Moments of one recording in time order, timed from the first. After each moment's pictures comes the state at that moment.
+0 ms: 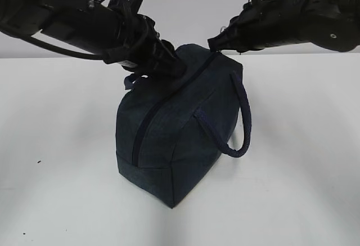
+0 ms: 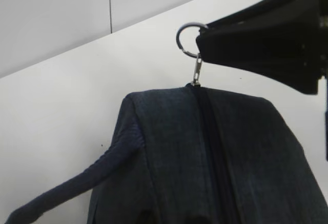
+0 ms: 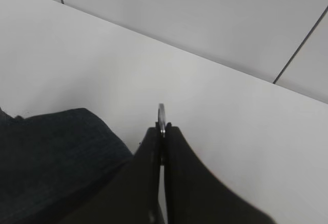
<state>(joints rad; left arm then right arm) -0.54 1.75 -1.29 -0.67 0.43 0.76 0.35 1.74 -1.22 -0.70 0.13 0.60</state>
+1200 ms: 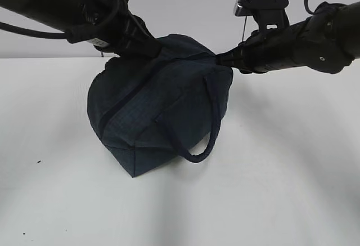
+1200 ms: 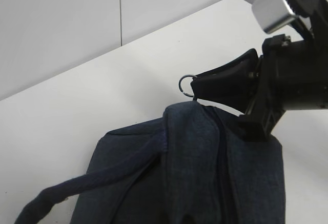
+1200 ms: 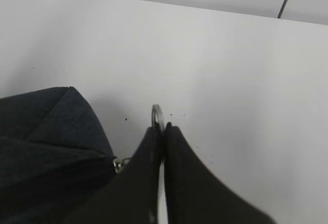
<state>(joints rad) -0.48 1.63 -1.28 -0.61 0.54 0.73 0.27 1.86 -1.20 -0.66 0.07 0.73</state>
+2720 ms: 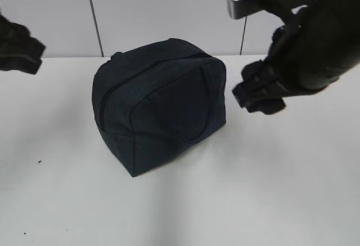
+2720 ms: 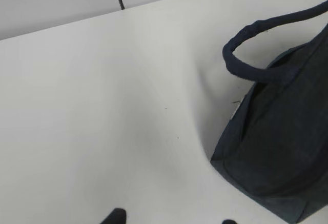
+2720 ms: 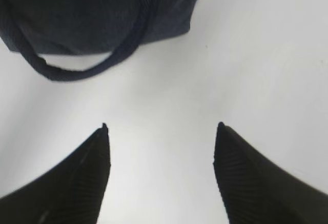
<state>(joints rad) -0.39 1.29 -1.11 0.20 0.85 -0.12 0.62 1.39 -1.15 -0.29 0.93 0.30</state>
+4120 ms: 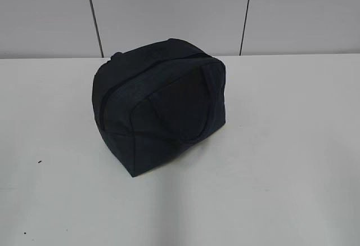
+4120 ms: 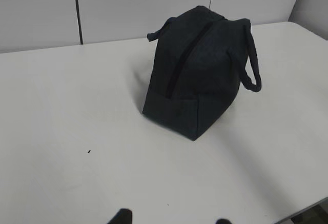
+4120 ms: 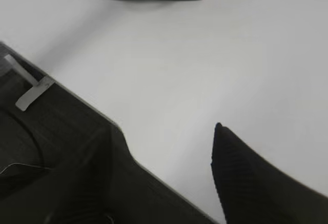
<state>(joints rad) -0.39 0.01 -0.52 -0.07 1.11 0.04 0.62 0.07 -0.53 -0.09 1.18 -0.02</state>
